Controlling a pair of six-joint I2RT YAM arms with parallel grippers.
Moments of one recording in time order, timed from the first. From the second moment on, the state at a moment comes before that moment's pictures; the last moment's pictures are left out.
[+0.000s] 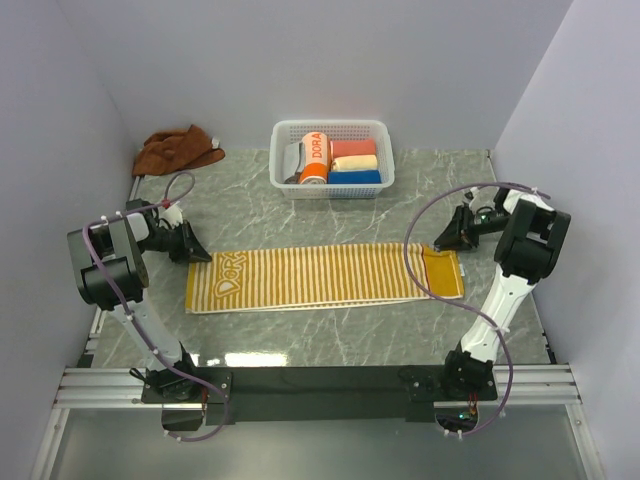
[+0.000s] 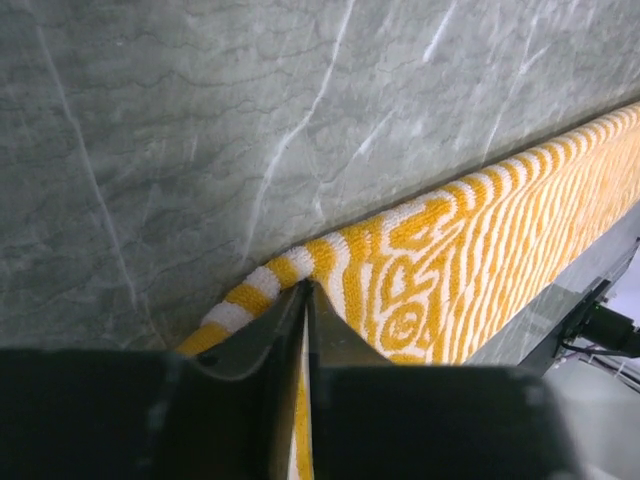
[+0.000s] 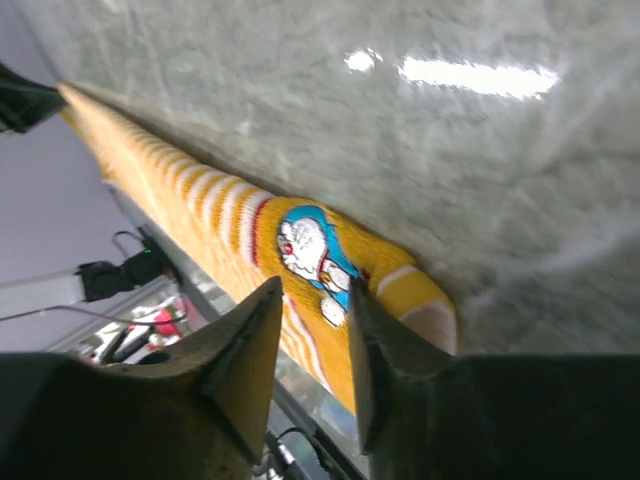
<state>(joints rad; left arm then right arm) 0.35 1.91 1.10 -0.56 0.74 0.11 -0.41 2.23 1.60 -1.07 -0.84 -0.23</state>
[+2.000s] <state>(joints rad) 0.30 1.45 1.09 -0.68 0.70 0.29 -0.21 1.77 1.46 -1.15 -0.46 -0.29</state>
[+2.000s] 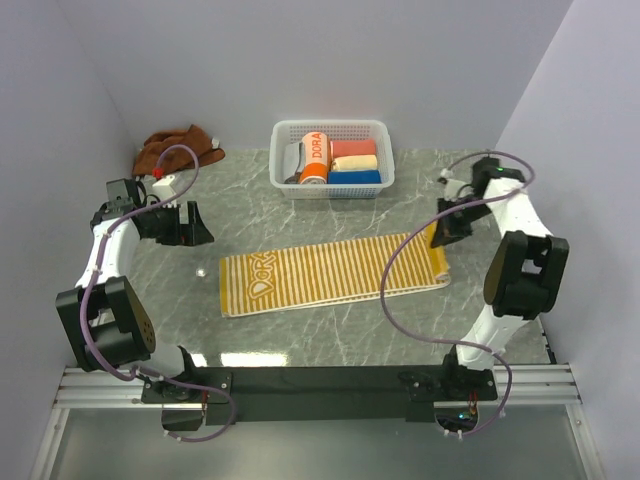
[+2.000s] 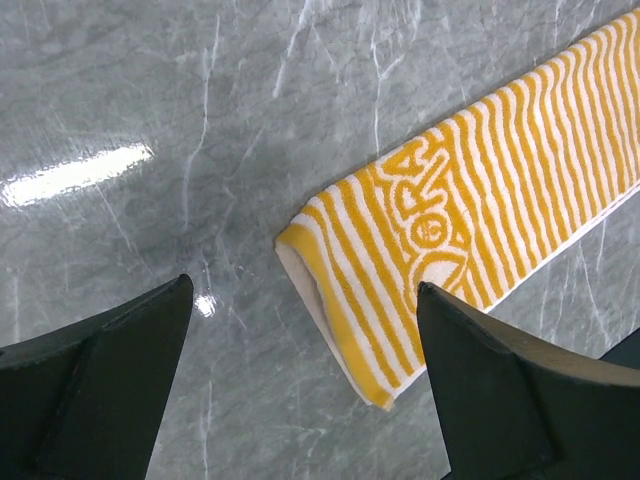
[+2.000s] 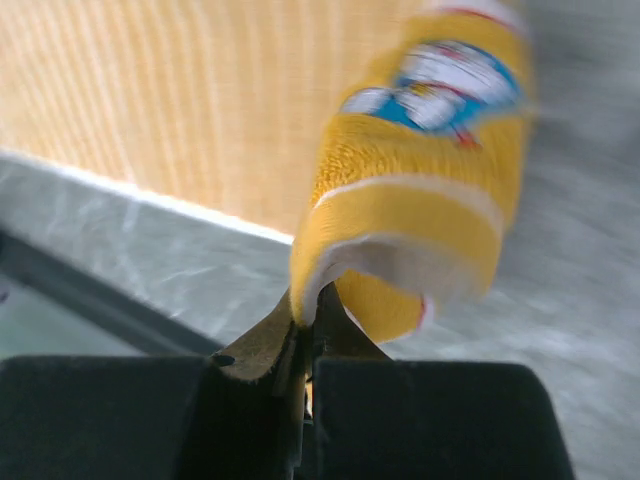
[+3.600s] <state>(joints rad) -0.03 1.32 0.93 -0.57 0.58 0.18 0.16 1.91 1.50 -1.00 -0.64 -0.12</state>
